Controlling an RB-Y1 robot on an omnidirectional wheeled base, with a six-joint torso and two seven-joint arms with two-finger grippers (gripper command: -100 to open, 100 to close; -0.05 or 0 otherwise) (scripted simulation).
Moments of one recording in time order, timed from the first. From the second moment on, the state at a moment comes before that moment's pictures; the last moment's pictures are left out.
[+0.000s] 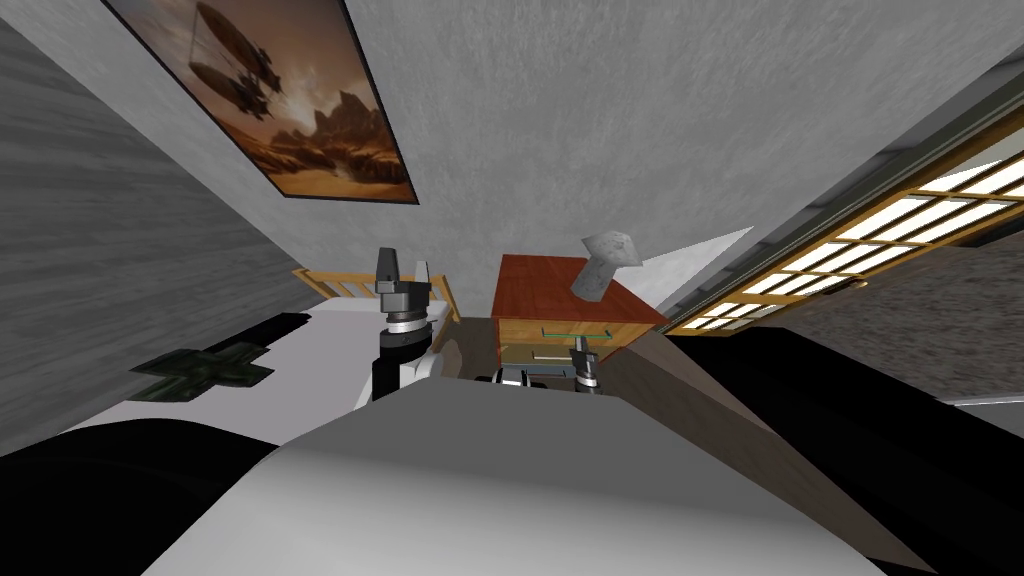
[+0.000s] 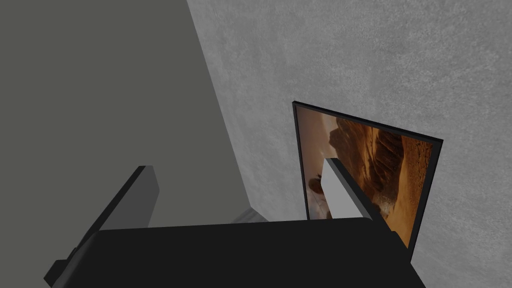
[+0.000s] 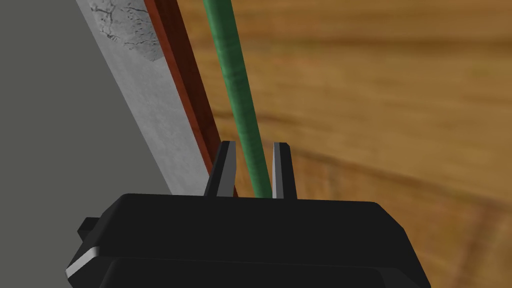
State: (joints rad) left arm 0.49 -0.02 -0.01 -2.39 -0.03 -0.56 -0.08; right arm 0.12 -0.12 -0.08 -0.84 0.07 -1.45 2.72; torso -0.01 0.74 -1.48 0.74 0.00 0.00
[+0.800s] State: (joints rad) left arm 0.49 -0.02 -0.01 -2.39 -0.03 -0.56 -0.08; right arm 0.10 -0.17 -0.10 -0.88 0.07 -1.36 2.65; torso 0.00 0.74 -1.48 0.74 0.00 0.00
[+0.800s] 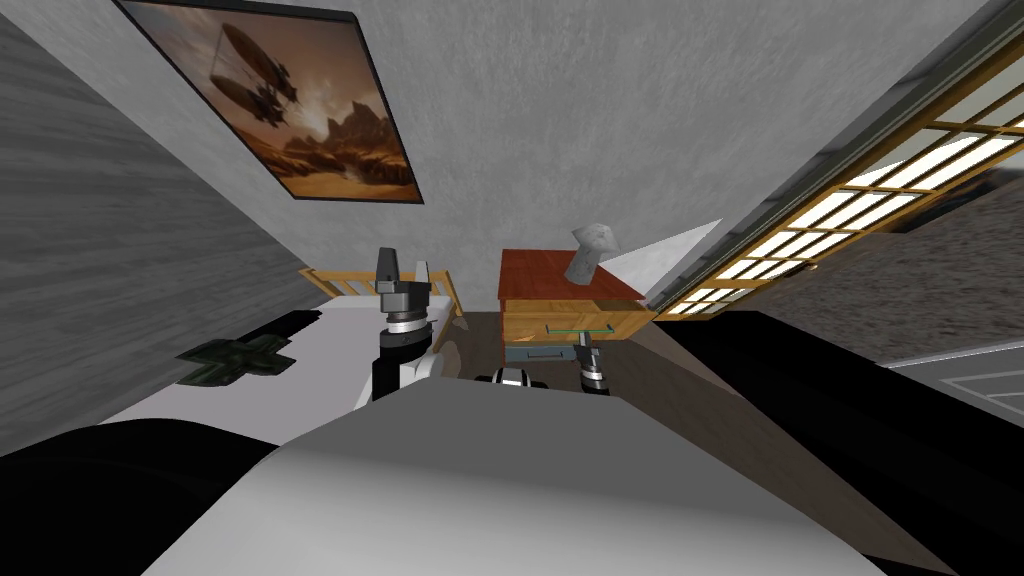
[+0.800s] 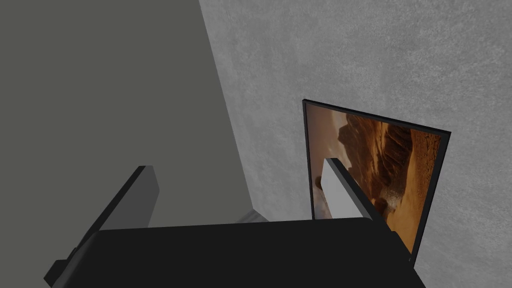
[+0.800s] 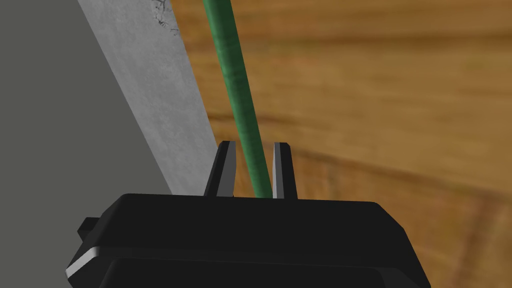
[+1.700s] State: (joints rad) left arm 0.49 -0.02 -0.01 -2.39 -0.03 -0.56 -0.08; right arm 0.11 -0.20 -0.10 -0.92 0.08 -1.34 2.61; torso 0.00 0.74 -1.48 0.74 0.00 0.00
